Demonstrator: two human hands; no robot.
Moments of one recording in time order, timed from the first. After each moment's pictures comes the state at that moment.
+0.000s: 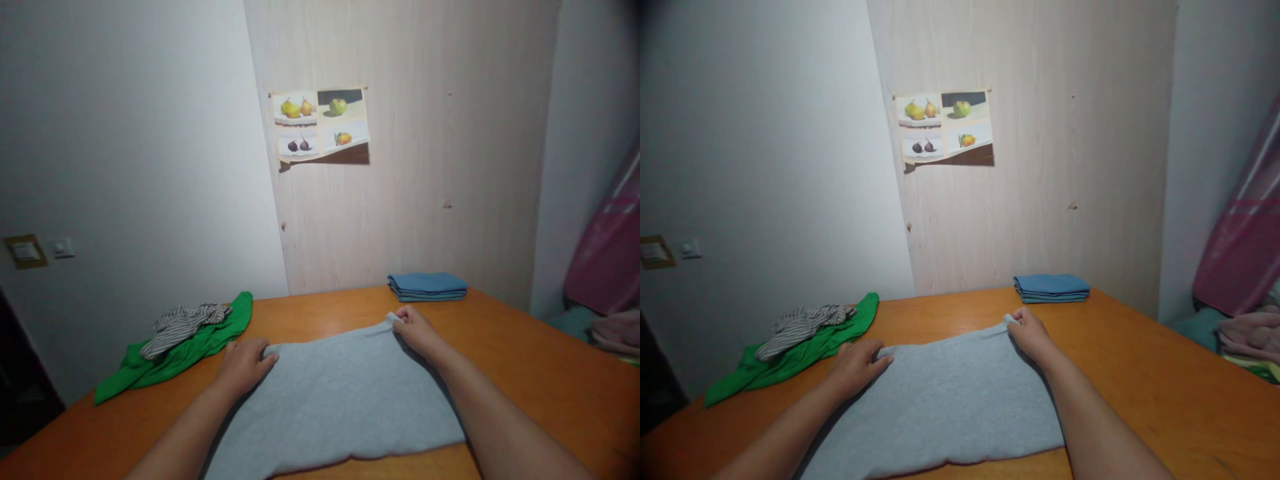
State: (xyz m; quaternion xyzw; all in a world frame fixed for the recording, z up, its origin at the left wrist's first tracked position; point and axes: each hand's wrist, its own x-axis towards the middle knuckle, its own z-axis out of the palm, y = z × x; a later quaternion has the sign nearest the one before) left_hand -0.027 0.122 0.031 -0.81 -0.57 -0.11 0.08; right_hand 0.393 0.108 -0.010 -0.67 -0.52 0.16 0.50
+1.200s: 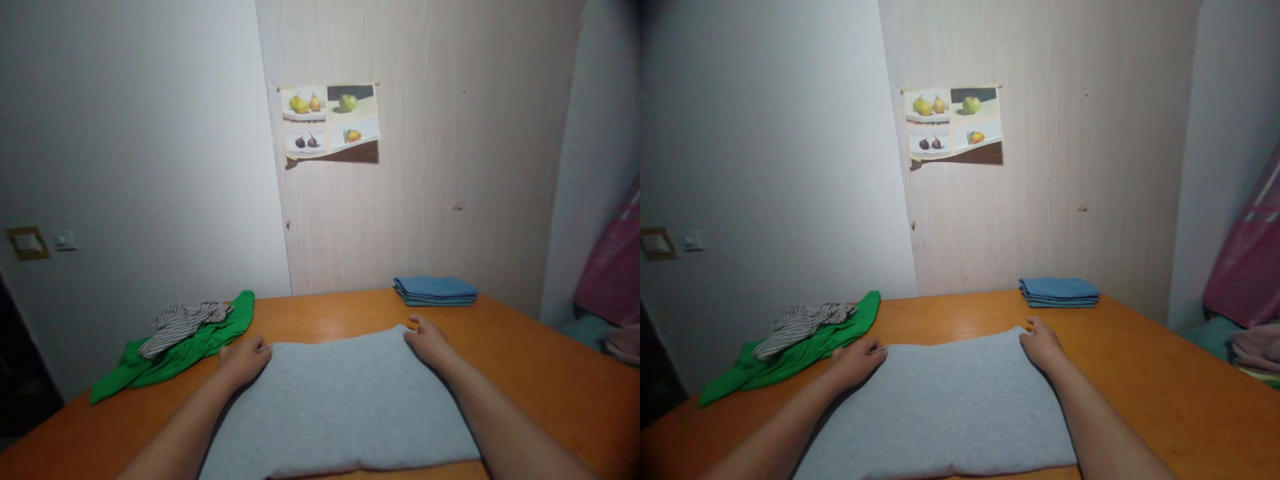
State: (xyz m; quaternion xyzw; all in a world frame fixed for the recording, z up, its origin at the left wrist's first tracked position) left_hand -0.035 0.150 0.027 -0.74 -0.66 -0.12 0.00; right_hand 0.411 0.123 -0.032 -0.75 -0.49 0.13 0.42
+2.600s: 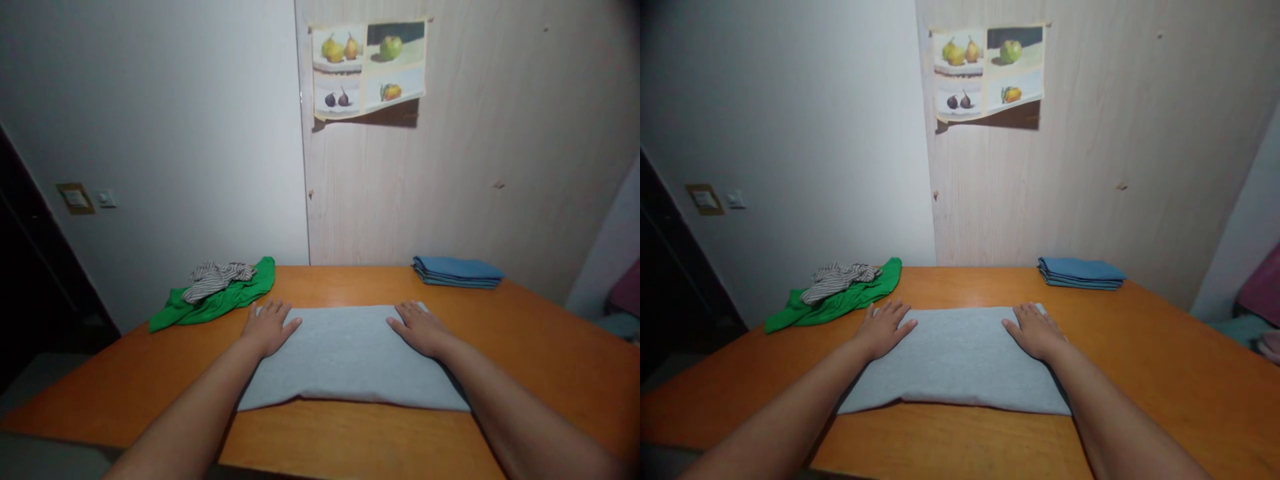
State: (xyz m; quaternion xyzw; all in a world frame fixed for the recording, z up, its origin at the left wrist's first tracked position) left_hand -0.042 0.118 0.003 -0.79 -0.61 -0.06 0.05; right_hand 0.359 0.096 -0.032 -0.70 -0.71 0.02 0.07
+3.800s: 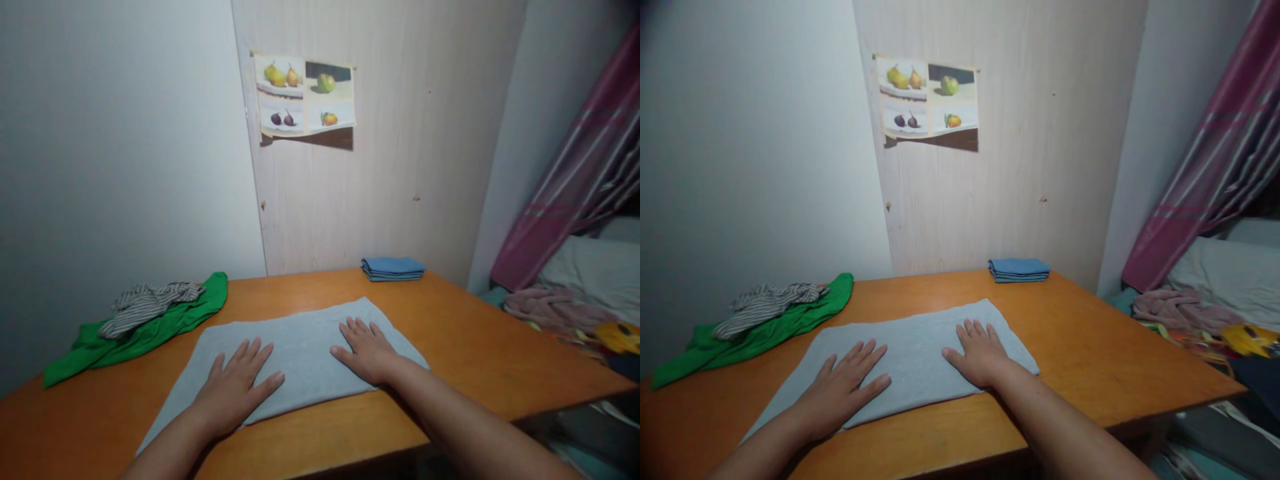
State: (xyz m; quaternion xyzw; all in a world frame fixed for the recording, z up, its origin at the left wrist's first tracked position) left_hand -0.011 0.039 0.003 -0.83 -0.56 -0.01 -0.08; right_hand 0.300 0.003 0.006 -0.68 -0.72 0.12 0.06
